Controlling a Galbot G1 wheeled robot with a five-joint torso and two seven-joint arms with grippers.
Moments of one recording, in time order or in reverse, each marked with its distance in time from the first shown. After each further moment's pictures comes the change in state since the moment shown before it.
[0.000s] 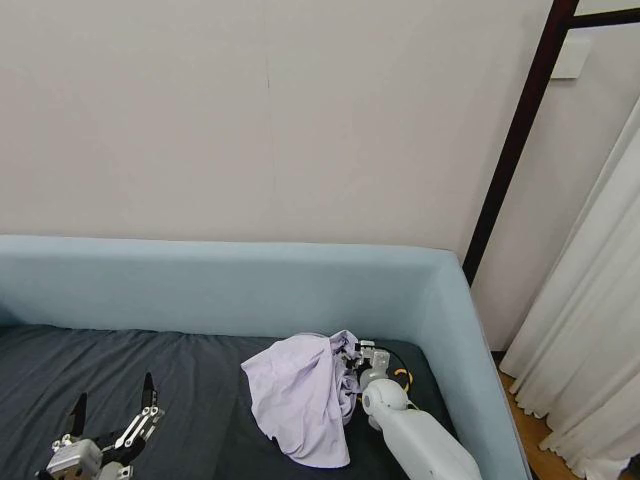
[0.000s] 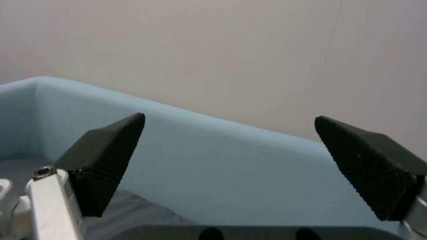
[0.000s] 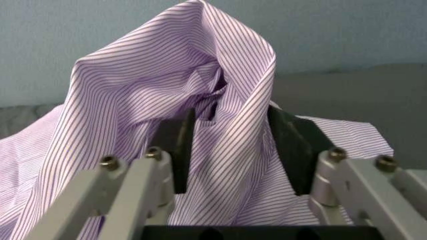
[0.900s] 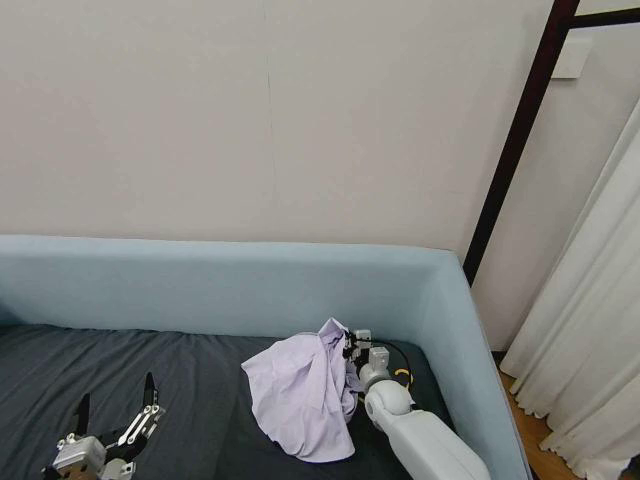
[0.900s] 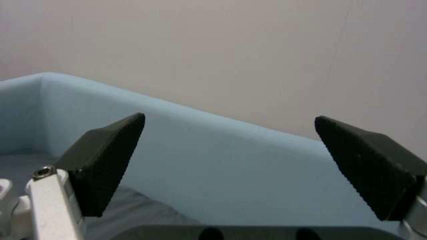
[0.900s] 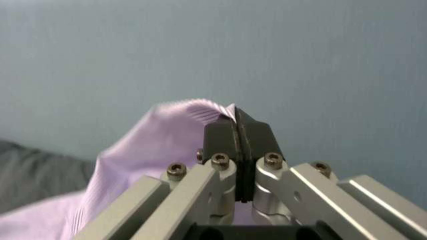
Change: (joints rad) left arm -0.029 0.019 0.005 0.034 -0.019 -0.009 -0.029; right arm -0.020 -0.114 -0.071 0.206 -0.171 0.237 -0.075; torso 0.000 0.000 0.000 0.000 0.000
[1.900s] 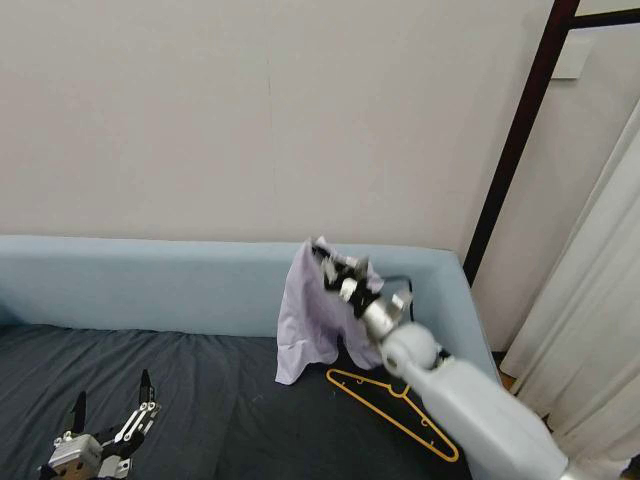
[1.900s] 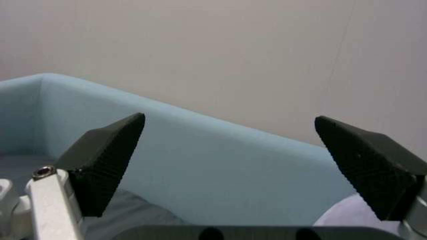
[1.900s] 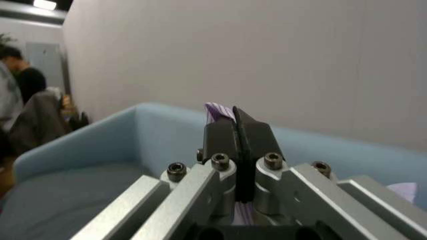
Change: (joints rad) left arm -0.015 0.008 -0.001 0.008 -0.015 -0.007 -0.003; right arm -0.052 -0.252 -0.188 0.467 0.148 0.187 -0.350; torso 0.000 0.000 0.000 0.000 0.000
